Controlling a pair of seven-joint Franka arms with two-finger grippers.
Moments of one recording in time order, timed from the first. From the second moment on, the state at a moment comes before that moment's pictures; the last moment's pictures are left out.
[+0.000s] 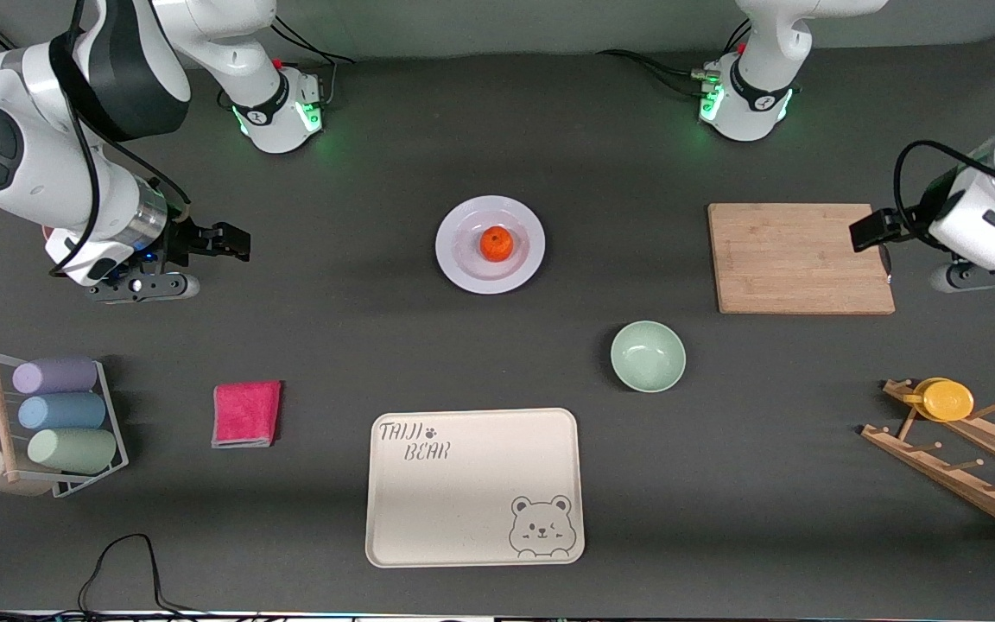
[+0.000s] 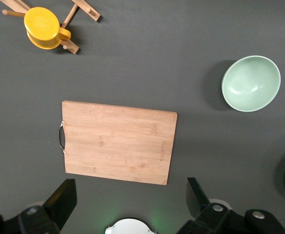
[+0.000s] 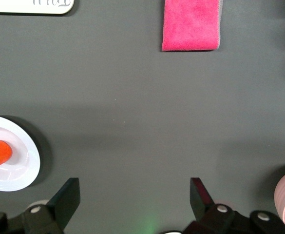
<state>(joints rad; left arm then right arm) -0.08 -0.02 0.00 -1.70 0.04 1.53 -0.17 0.09 -0.03 0.09 -1.93 0.04 1.72 0.15</state>
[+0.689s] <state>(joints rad) -0.09 -0.02 -0.01 -1.72 0.04 1.55 -0.17 0.09 -0.04 0.08 -1.93 0.04 1.75 0.16</state>
